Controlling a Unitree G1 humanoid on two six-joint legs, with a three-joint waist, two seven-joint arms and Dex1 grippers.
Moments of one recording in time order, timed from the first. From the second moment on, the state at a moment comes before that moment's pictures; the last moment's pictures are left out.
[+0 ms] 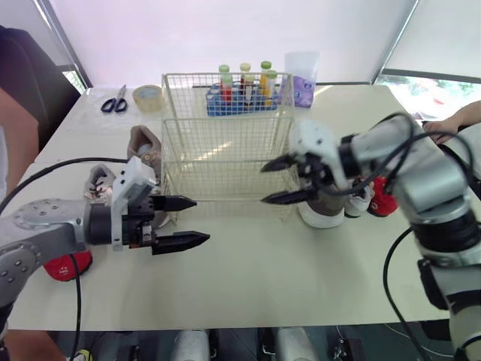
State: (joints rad) left arm -0.24 1.03 0.25 -0.58 -1.14 0.98 -0.80; right arm -0.96 -0.81 0.16 -0.33 0.33 0.93 1.31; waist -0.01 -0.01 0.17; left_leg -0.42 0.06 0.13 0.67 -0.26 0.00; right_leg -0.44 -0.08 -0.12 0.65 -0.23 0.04
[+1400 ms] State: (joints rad) left arm -0.23 0.84 0.06 -0.68 -1.18 0.99 -0.69; right arm -0.06 -0.29 -0.31 -0.43 0.43 0.66 0.36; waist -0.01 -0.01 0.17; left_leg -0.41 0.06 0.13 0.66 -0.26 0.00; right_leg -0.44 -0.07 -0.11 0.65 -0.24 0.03
